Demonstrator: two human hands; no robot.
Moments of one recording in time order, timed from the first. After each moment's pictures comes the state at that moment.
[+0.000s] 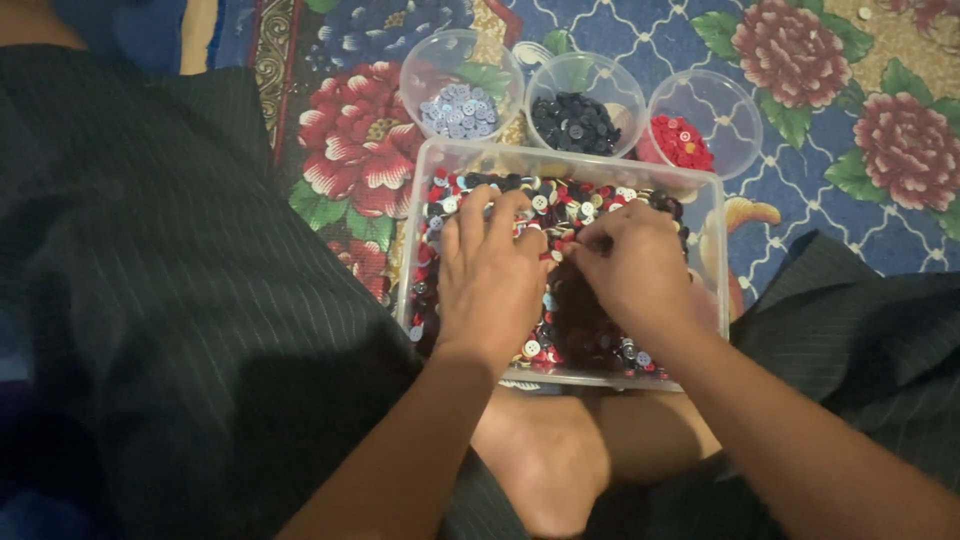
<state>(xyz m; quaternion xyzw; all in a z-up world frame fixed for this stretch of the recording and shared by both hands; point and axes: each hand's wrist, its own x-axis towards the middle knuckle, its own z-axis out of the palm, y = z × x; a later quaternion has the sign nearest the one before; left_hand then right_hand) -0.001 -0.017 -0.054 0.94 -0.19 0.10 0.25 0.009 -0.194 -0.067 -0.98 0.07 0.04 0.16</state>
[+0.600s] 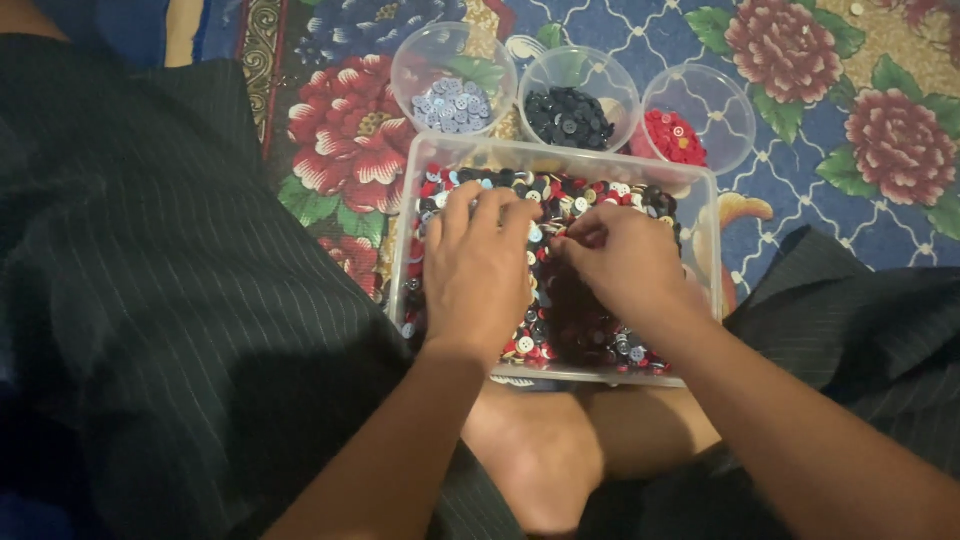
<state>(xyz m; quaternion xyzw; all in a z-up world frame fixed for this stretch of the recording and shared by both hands) 0.002 -0.015 -0.055 0.94 -0.17 0.14 0.25 0.010 -0.182 -0.038 -0.96 0.15 0.11 0.23</state>
